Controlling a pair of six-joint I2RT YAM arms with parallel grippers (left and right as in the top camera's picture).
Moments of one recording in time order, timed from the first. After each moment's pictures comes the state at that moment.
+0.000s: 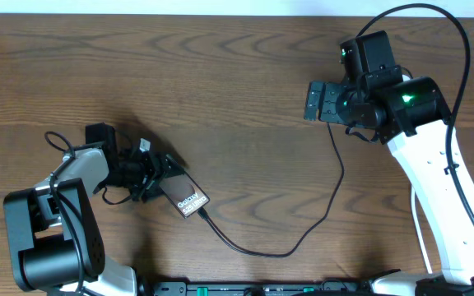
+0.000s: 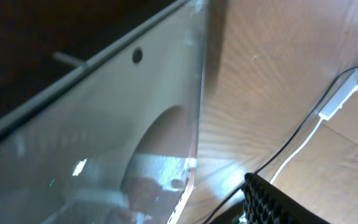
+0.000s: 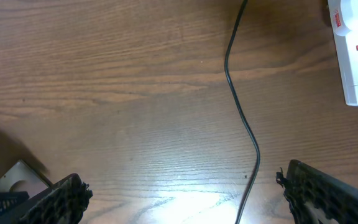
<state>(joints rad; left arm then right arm) 0.21 1.72 0.80 -0.70 0.76 -0.33 0.33 1.53 1.62 -1.16 0.05 0.46</state>
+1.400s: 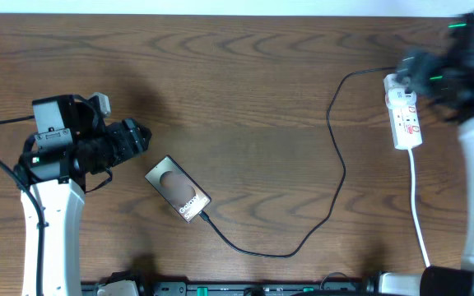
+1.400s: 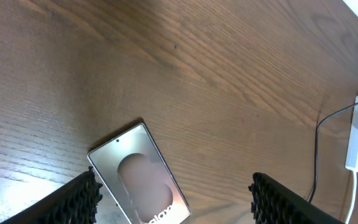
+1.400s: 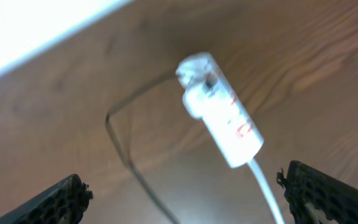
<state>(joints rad) 0.21 1.23 1.05 -0.88 0.44 -0.28 -0.19 1.54 1.70 -1.02 0.03 0.30</state>
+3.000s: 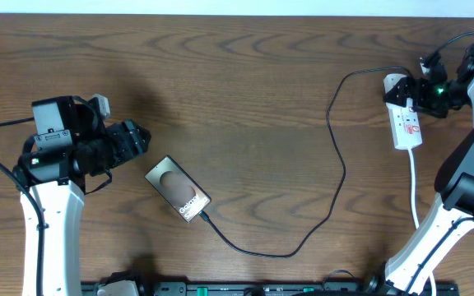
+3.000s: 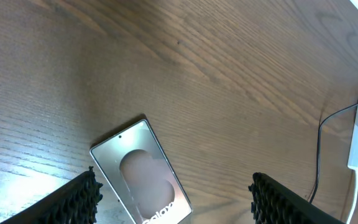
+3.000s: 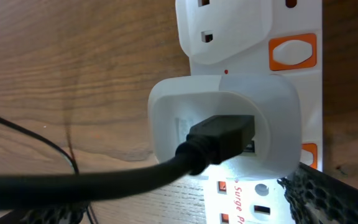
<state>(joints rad) 0.21 1.22 1.05 -0.89 0.44 -0.28 -0.41 2.26 1.87 -1.05 -0.50 -0.26</state>
